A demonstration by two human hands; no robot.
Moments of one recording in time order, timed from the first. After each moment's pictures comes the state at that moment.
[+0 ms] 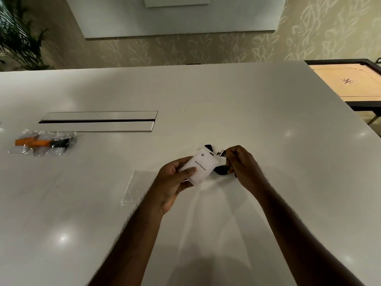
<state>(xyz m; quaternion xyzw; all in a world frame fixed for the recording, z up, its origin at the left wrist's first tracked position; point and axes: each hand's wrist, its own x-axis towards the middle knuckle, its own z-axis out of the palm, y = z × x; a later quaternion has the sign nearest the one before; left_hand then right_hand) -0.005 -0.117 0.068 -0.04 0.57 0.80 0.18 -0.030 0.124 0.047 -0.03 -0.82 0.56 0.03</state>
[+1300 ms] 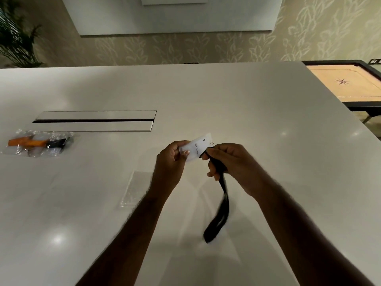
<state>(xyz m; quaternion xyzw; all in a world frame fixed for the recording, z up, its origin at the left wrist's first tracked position) -0.043 -0.119 0.071 0.06 0.83 0.54 -0.12 -0.005 0.083 0.129 0.05 -0.71 0.69 -0.12</state>
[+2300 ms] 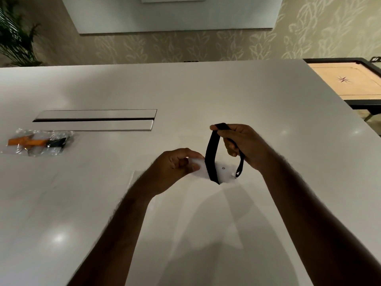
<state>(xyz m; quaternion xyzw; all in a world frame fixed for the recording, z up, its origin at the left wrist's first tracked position) -0.026 -0.140 0.104 0.22 0.74 0.63 0.11 -0.075 0.120 0.112 0.04 -0.68 0.72 -0.11</state>
